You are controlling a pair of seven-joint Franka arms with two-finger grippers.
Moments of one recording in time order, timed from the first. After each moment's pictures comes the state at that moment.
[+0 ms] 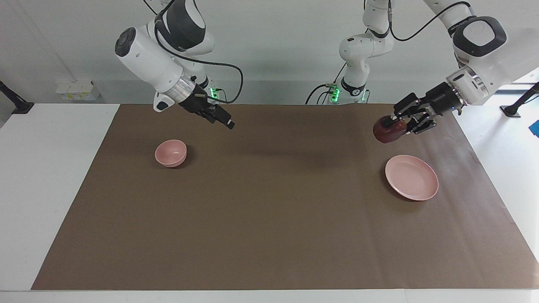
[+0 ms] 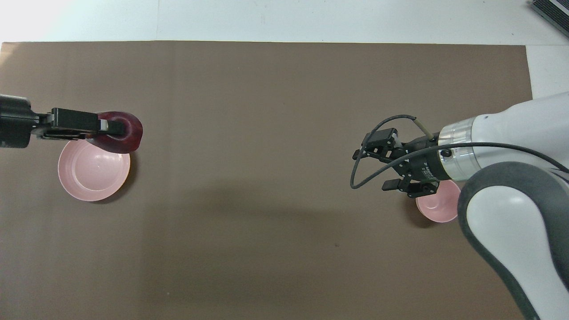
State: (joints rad) left arm 0.23 0.00 -0.19 -1.75 -0.81 1.68 0.26; right arm 0.23 -0.05 -0.01 -1.91 0.58 1.89 0.75
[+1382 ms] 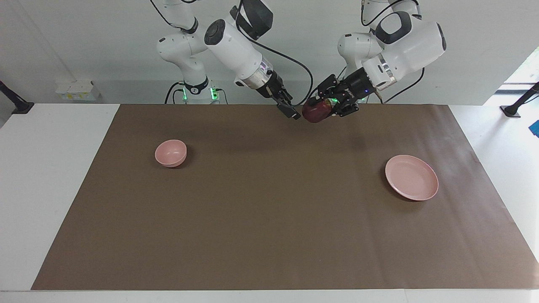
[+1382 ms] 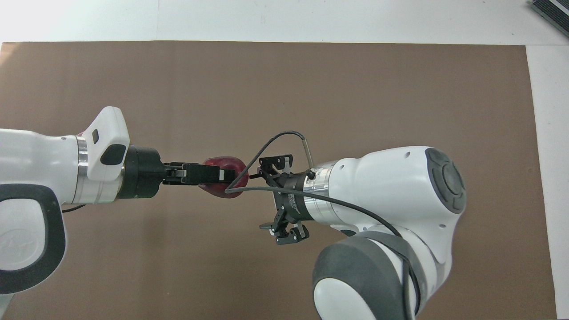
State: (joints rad) left arm -0.12 -0.18 -0.19 -2.02 -0.92 1.97 0.15; right arm 0.58 -0.01 -0.01 -1.91 0.70 2.14 1.59
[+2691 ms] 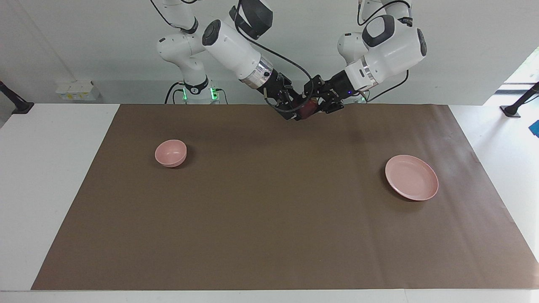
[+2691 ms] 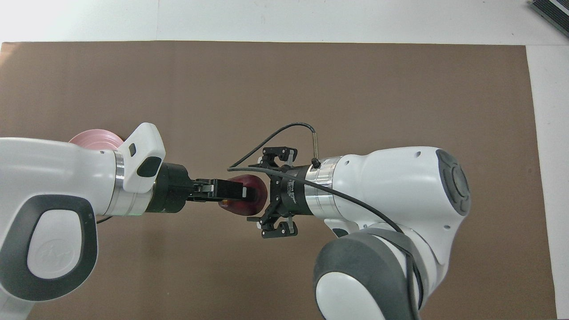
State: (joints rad) left arm -0.19 -0.18 -0.19 -2.05 -0.92 1.96 0.05; right arm 0.59 0.00 -0.01 -1.90 0.78 2.22 1.79
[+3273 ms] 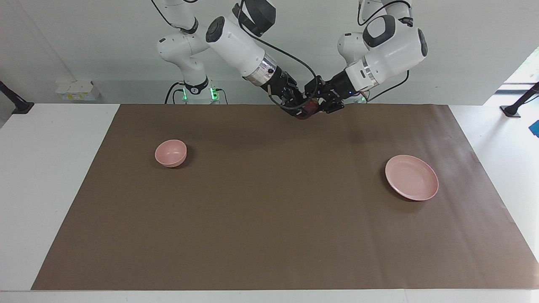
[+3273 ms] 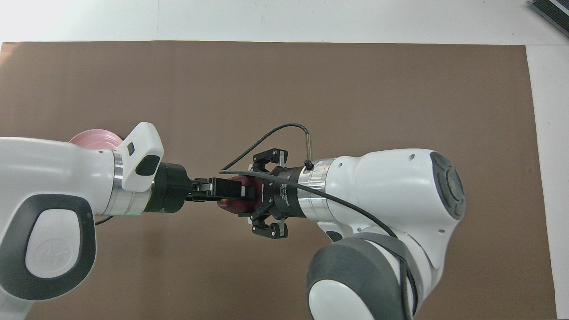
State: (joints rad) left arm -0.19 -0.18 -0.18 -2.06 -0.92 1.95 0.03; right arm 0.60 0.01 -0.01 -1.88 0.78 2.23 1.79
